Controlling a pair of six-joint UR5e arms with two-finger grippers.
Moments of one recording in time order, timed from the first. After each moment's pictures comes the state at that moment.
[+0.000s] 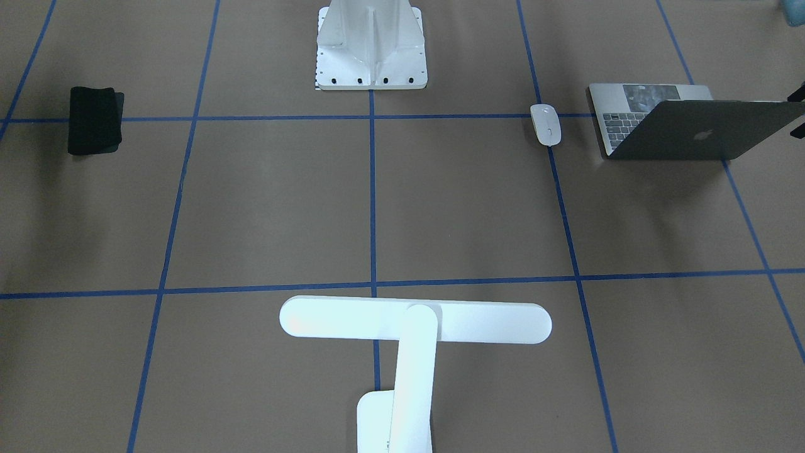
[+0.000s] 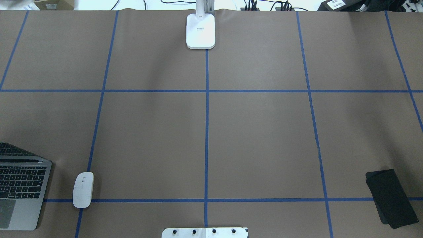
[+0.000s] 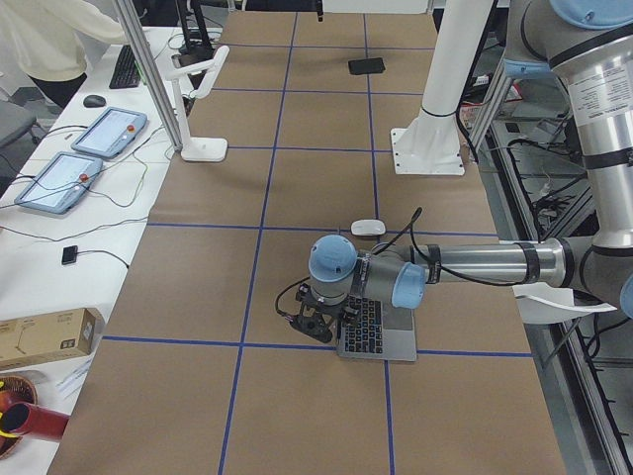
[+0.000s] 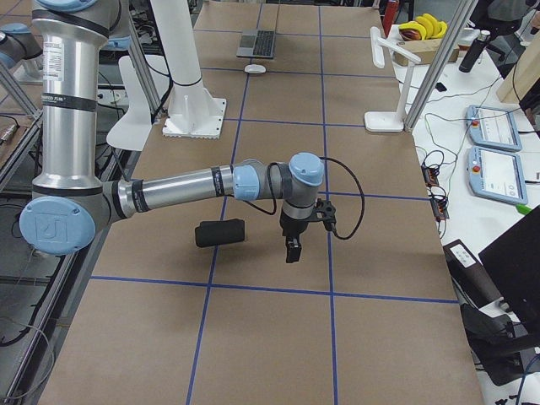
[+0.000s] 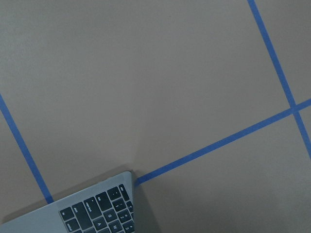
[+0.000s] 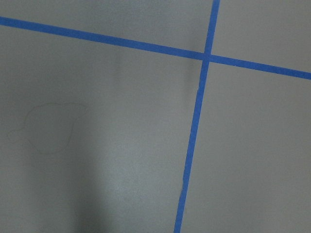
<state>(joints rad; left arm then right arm) -1.44 -1.24 -1.84 -1.84 -2.45 -1.41 1.35 -1.66 1.87 -1.71 2.19 0.07</state>
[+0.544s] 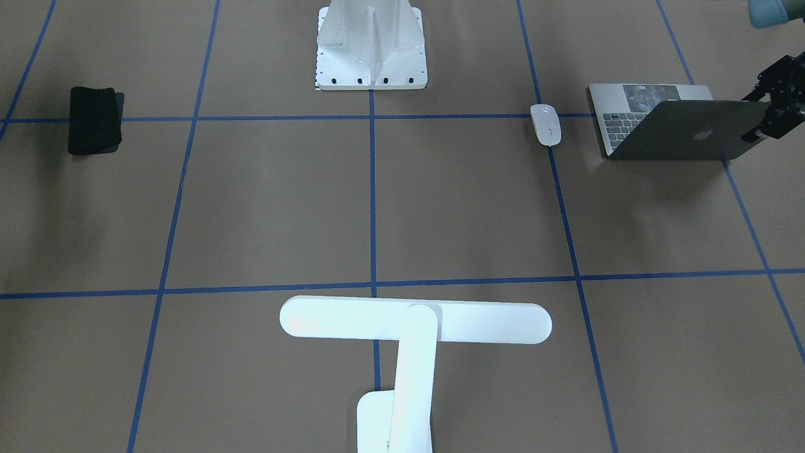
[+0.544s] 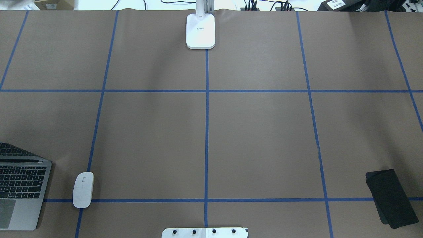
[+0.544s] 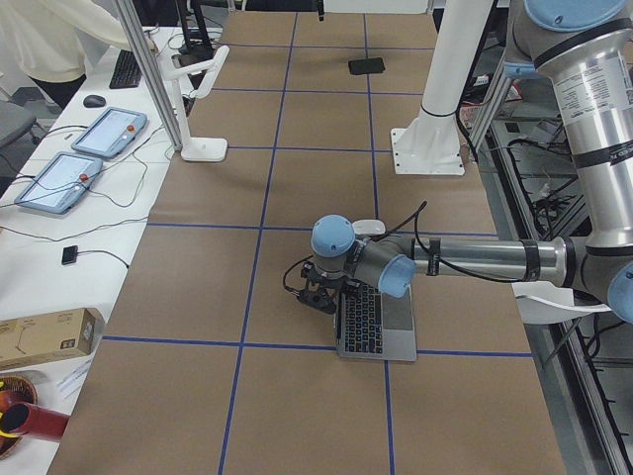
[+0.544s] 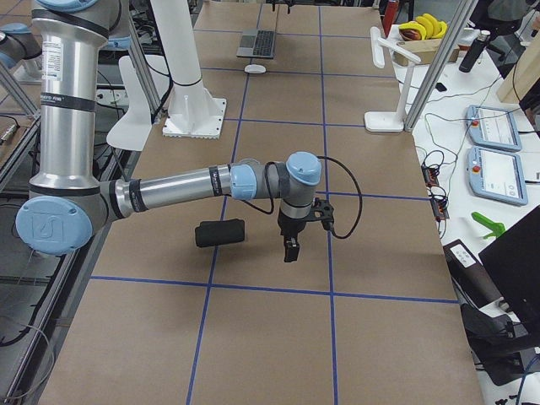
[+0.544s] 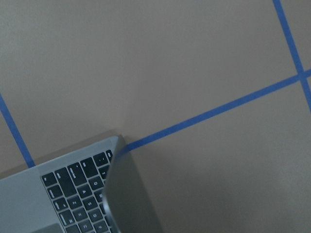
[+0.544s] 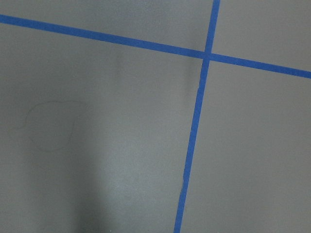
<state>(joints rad) -1.27 -1.23 -1.88 -2.01 -2.46 -1.71 1.35 -1.68 1.88 -1.71 2.19 0.07</state>
